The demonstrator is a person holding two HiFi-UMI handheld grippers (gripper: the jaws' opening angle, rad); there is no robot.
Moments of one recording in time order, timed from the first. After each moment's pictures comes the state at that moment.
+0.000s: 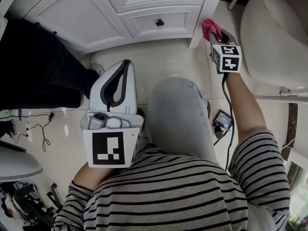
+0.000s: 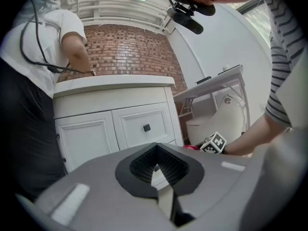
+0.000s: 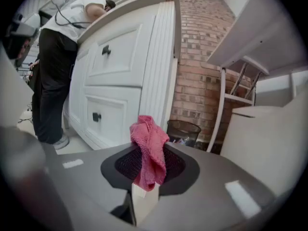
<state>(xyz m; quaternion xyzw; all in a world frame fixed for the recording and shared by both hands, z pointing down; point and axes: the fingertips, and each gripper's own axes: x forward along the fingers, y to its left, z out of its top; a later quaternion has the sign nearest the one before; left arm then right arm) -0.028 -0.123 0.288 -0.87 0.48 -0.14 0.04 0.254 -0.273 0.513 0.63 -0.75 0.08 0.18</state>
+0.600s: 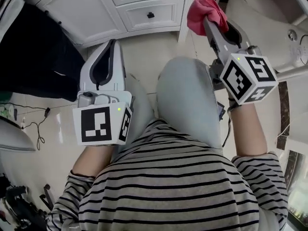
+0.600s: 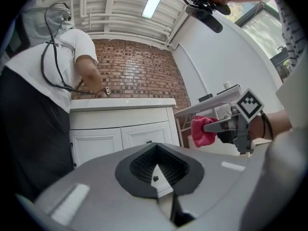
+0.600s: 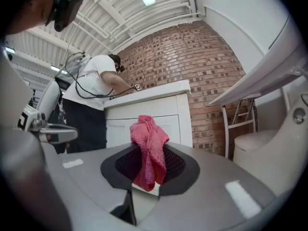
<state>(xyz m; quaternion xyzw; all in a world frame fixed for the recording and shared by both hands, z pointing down) -0.042 -0.048 0.227 -0.86 0.50 -0.04 0.06 0.166 -0.076 0.241 0.59 -0.81 0.05 -0.01</state>
